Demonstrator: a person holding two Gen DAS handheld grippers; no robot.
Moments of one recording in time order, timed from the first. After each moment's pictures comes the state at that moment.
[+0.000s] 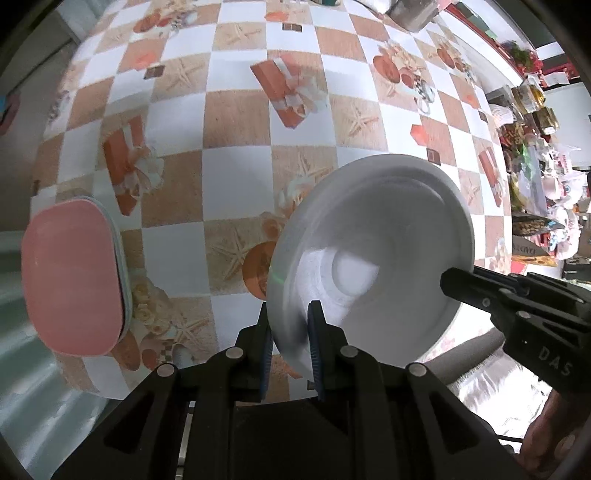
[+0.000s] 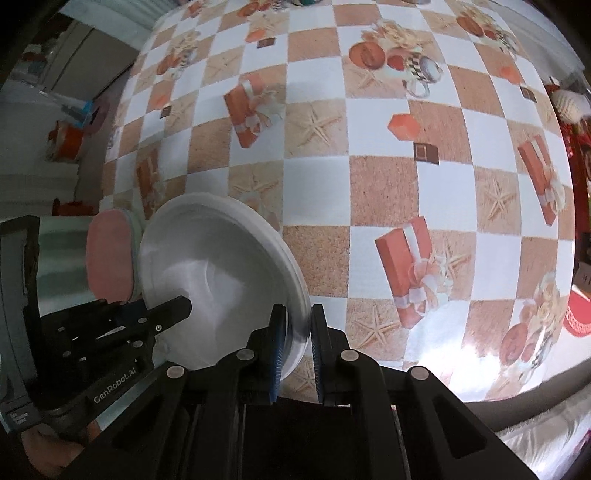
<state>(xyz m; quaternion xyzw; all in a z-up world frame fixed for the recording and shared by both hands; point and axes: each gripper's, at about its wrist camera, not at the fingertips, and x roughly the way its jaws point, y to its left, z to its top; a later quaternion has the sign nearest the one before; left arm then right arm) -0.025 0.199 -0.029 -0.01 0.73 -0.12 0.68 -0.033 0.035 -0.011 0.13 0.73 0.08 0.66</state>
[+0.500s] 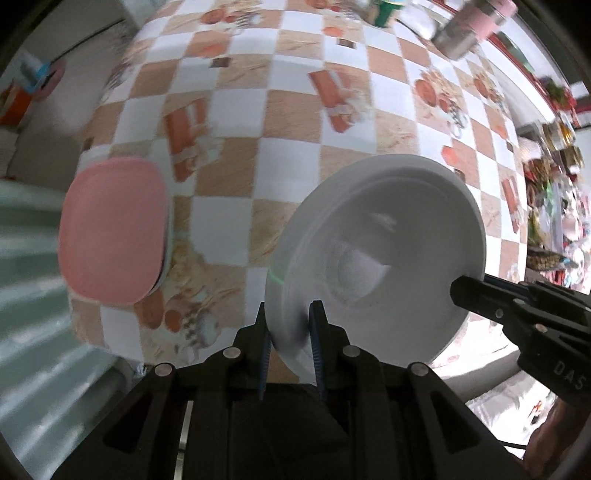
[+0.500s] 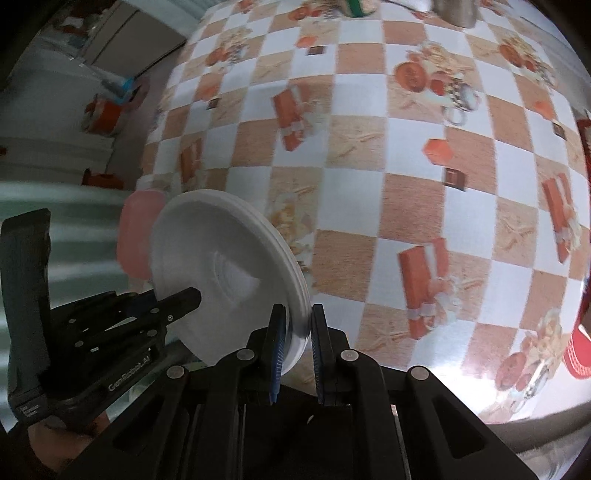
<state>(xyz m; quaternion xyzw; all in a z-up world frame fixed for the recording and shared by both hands) -0.048 0.225 -0.010 -0.04 0.72 -0.03 0.69 -0.031 0.047 0.007 0.12 0.72 0.17 0.66</state>
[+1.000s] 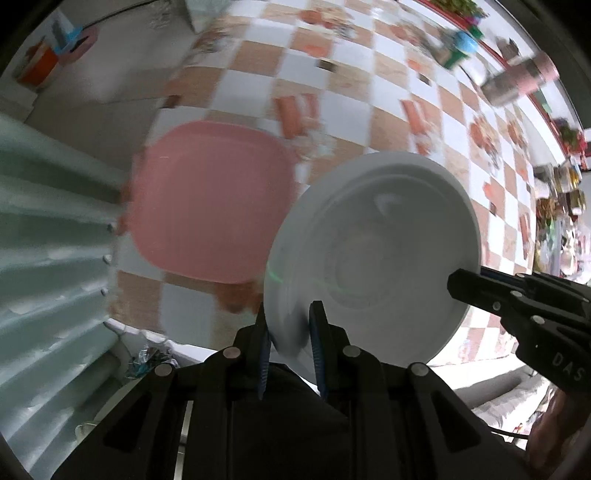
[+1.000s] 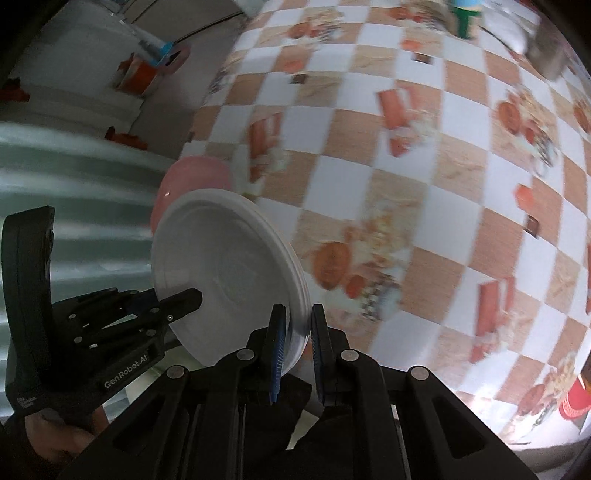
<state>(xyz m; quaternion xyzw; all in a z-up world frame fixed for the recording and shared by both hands) -0.062 0.344 0.000 -0.09 0.71 0.00 0.70 -0.022 0.162 0.017 0.06 0.72 0.23 0.65</state>
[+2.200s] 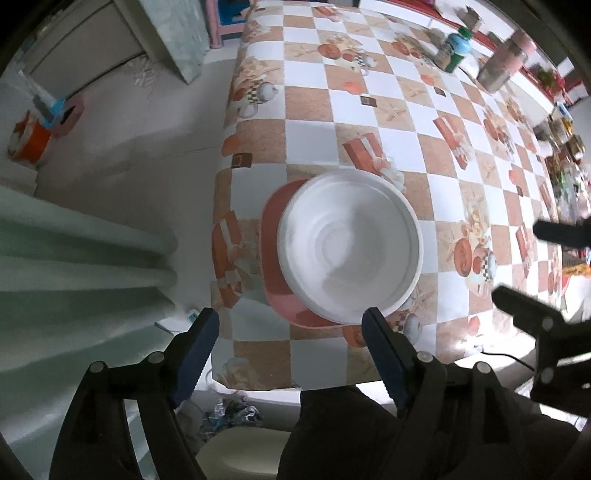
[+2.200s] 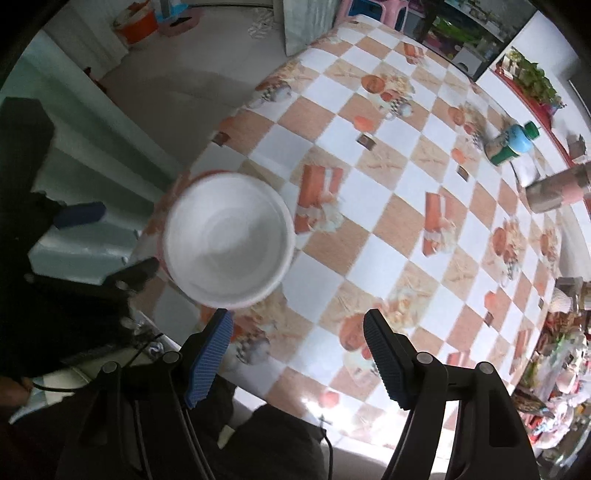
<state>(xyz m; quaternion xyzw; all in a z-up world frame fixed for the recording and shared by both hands) -0.043 0.430 0.013 0.03 0.67 -0.04 0.74 -0.016 0.296 0.052 -0.15 0.68 0.17 0.70</state>
